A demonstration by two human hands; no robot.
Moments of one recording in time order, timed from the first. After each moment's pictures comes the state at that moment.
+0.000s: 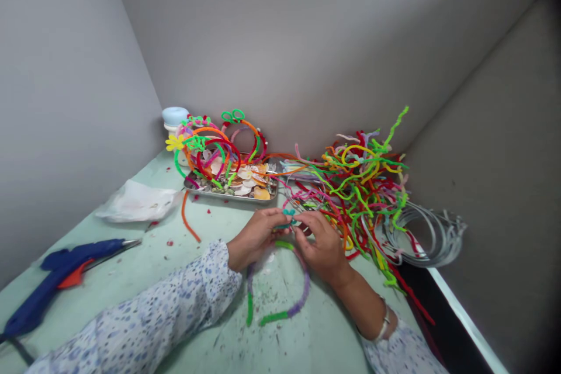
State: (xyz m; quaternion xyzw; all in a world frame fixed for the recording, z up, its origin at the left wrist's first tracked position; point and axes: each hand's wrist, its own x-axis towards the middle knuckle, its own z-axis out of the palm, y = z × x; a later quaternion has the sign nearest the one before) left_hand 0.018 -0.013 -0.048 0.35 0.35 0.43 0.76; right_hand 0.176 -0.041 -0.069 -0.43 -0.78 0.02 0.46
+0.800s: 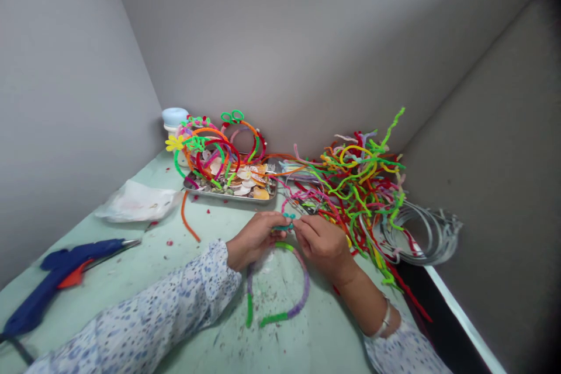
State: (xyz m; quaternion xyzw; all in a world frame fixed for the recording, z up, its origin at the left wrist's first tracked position) left_hand 0.018 -0.012 -0.055 0.33 0.35 0.41 0.77; right_hand 0.186 -0.043 -0.061 -0.41 -0.84 -0.16 0.31
